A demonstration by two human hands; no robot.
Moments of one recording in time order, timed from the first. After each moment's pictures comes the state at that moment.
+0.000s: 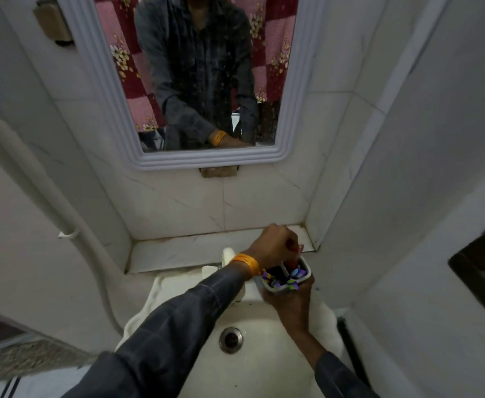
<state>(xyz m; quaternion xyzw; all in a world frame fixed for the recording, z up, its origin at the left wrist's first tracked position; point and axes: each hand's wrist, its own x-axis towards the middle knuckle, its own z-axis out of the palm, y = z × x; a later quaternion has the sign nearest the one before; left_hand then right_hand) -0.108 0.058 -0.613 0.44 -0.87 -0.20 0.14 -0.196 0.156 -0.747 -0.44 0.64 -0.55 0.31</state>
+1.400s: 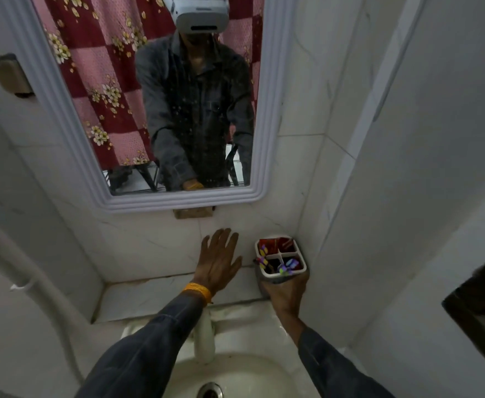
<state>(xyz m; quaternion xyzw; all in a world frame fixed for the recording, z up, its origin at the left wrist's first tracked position) -0.057 -0.012 -0.650 0.57 -0.82 0.02 0.12 -0.238 0.029 -0.743 -0.33 0.71 -0.55 0.28</state>
